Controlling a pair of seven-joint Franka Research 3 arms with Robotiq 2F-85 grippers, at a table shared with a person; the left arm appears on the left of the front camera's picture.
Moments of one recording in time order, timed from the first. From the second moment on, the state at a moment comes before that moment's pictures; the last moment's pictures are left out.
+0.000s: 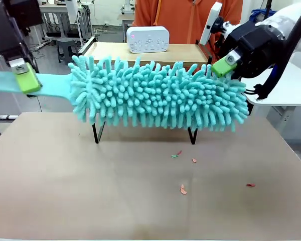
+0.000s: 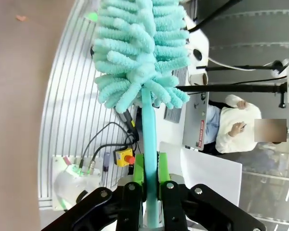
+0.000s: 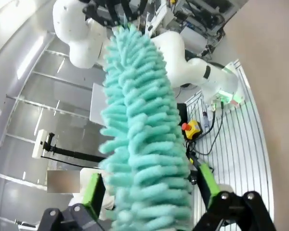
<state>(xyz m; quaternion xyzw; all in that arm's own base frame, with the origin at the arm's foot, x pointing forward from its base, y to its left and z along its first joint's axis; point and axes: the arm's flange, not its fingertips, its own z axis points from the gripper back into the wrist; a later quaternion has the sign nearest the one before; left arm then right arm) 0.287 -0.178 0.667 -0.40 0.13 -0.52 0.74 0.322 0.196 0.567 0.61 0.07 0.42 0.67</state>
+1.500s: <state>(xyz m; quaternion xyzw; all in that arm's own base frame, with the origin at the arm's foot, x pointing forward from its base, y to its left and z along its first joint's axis) 0.296 -0.173 0.666 -0.41 0.13 -0.50 0.75 0.310 0.194 0.560 0.60 0.10 0.44 0.66</state>
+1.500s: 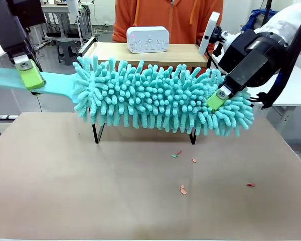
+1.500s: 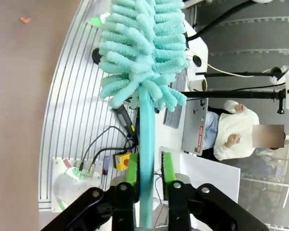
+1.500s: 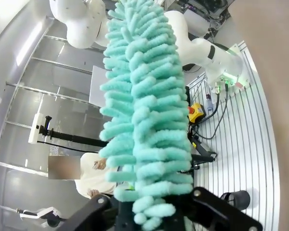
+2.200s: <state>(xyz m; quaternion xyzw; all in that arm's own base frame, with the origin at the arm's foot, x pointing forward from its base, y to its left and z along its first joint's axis) 0.388 0.061 0.674 -0.46 -0.13 -0.10 0.87 0.308 0.046 0.570 0.63 0.02 0.35 0.70</state>
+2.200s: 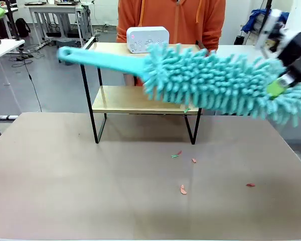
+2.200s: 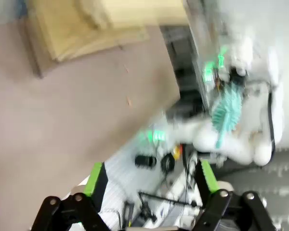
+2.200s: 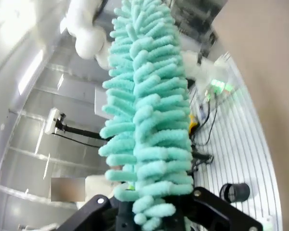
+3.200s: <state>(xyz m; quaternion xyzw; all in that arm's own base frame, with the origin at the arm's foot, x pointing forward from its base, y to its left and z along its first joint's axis) 0.415 0.102 0.592 -0.47 -0.20 0.16 0.85 0.294 -0.176 0.387 0.67 -0.18 -0.15 0.70</state>
